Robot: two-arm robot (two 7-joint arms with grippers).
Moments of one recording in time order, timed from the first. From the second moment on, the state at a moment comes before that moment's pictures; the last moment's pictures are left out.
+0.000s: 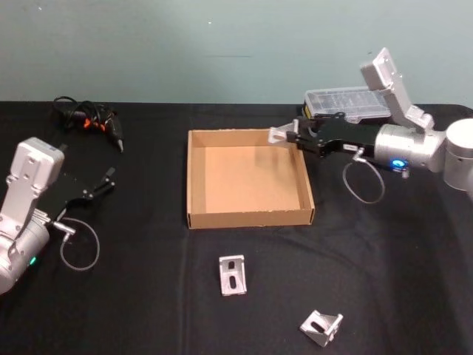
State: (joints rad) left arm -0.20 0.60 0.45 -1.41 -0.25 -0.12 0.03; right arm 1.04 0.19 -0.58 -0.21 0.32 -0.33 0.96
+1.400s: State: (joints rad) left arm -0.20 0.60 0.45 -1.41 -0.25 -0.12 0.03; right arm 0.74 0.25 -0.51 -0.78 0.34 -0.01 0.68
